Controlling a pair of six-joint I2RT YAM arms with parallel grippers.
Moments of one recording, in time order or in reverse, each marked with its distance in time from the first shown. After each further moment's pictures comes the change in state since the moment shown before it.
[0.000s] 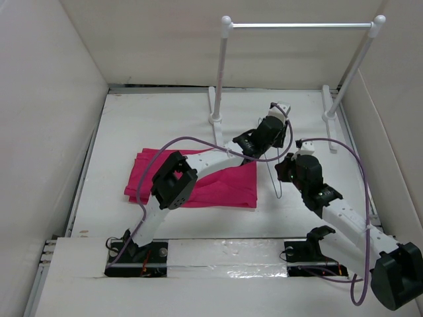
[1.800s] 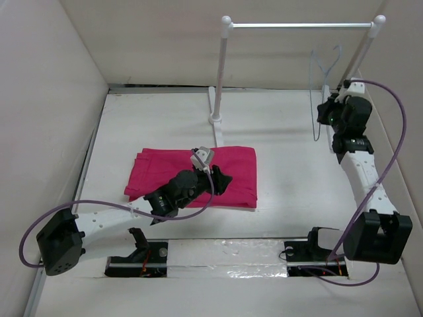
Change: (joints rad) left arm -0.040 -1.158 -1.350 0.323 0.051 -0.140; right arm -0.537 0.387 0.699 -0.023 -0.315 -0.259
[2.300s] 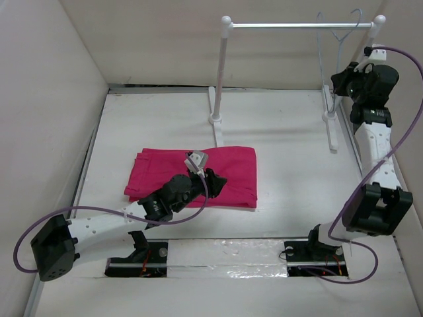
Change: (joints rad) left arm 0.000 -0.071 -0.035 -0.006 -0.010 0.001; right arm -0.121 0.262 0.375 -0.102 -0.181 -0.032
